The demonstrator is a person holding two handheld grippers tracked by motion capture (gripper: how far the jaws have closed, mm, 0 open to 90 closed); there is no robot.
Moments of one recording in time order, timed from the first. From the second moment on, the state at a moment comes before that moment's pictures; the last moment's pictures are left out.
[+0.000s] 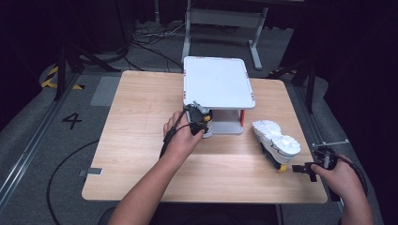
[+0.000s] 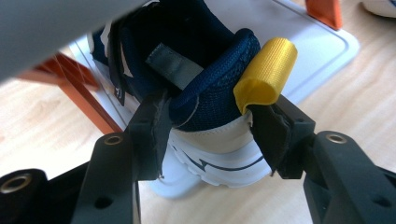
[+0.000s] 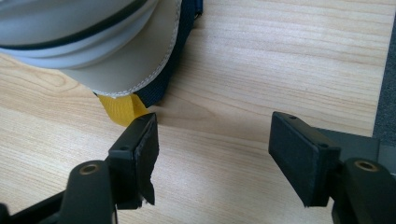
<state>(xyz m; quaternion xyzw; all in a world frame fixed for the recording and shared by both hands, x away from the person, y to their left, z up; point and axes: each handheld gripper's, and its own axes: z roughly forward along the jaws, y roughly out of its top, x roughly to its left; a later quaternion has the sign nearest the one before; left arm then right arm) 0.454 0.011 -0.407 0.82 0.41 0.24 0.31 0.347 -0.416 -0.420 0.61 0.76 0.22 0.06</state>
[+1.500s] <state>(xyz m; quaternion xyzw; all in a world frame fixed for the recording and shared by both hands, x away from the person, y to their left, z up) 0.404 0.088 -0.350 0.81 0.47 0.17 0.29 0.345 -0.412 -0.403 0.59 0.77 0.23 0.08</state>
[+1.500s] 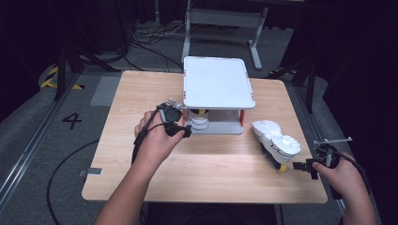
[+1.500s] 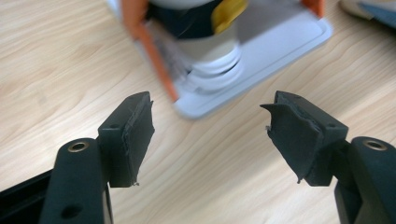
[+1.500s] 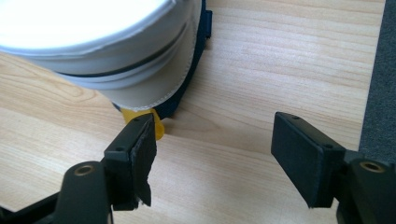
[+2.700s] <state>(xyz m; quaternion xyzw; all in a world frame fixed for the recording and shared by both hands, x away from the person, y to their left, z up) 0.369 0.193 -0.386 0.78 0.58 0.12 0.22 0.387 -0.379 -0.345 0.51 0.77 0.35 0.17</state>
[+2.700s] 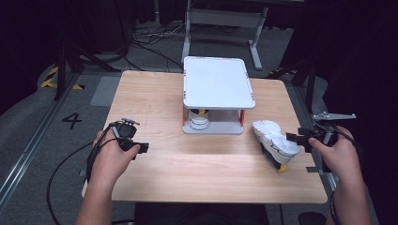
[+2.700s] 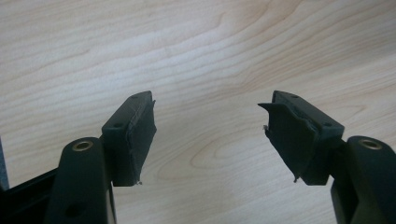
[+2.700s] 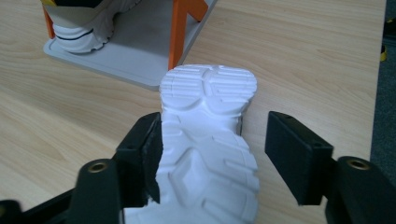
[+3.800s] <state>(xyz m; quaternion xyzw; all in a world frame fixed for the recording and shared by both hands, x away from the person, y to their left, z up) 0.363 0.188 -0.396 0.79 0.57 0.10 0.21 0.417 -0.344 -0.372 0.48 0.81 0.29 0.16</state>
